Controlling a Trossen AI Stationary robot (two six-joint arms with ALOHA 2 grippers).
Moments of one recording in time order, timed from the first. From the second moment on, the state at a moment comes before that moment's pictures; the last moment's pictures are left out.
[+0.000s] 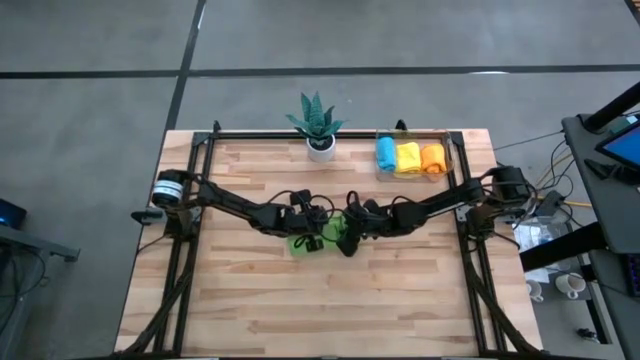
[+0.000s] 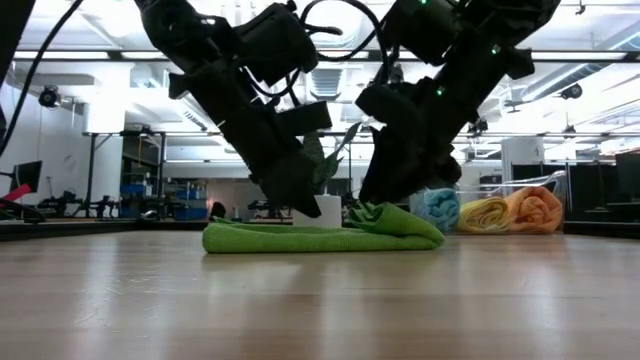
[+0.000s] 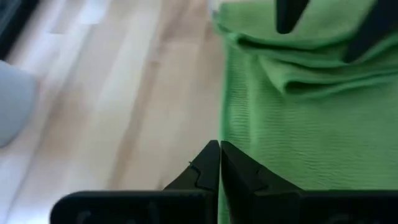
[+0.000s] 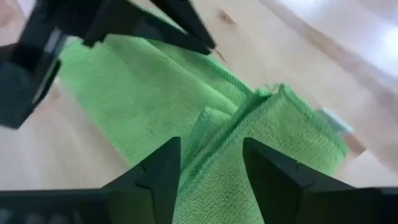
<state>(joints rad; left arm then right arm) -0.08 1.83 1.01 -0.03 -0.46 -0.10 0.13 1.72 0.90 -0.10 0.28 0.70</state>
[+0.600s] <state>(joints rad) -0.14 1.84 0.86 0.71 -0.35 0.02 0.25 1.40 0.54 0.03 0.66 0.61</state>
